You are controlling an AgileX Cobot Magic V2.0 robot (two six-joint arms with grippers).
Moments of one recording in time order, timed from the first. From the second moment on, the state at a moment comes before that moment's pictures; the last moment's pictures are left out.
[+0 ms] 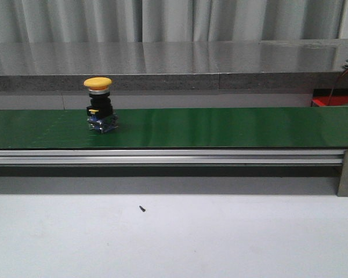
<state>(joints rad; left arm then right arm) 0.56 1.98 -1.50 -0.06 0.60 0.08 -0.07 0.57 -0.59 0.40 0.60 -0.55</state>
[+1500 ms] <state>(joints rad) 0.15 1.68 -1.20 -0.10 0.62 0.12 -0.07 0.57 -0.59 0.40 0.60 -0.55</state>
